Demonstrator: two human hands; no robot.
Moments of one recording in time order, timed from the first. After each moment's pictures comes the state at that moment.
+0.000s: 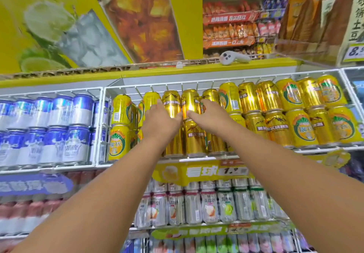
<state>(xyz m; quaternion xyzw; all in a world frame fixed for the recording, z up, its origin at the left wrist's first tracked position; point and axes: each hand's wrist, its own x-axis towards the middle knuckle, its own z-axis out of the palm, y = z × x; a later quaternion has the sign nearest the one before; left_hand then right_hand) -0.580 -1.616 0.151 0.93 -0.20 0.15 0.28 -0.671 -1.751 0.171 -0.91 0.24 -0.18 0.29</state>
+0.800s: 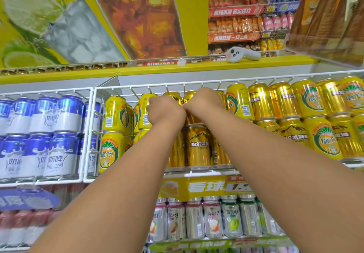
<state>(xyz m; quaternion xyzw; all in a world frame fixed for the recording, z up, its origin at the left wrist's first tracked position) -0.532 -1.679 0.183 0.96 -0.06 0.10 0.25 -0.578 -1.758 0.203 -0.89 0.37 -0.16 0.23</state>
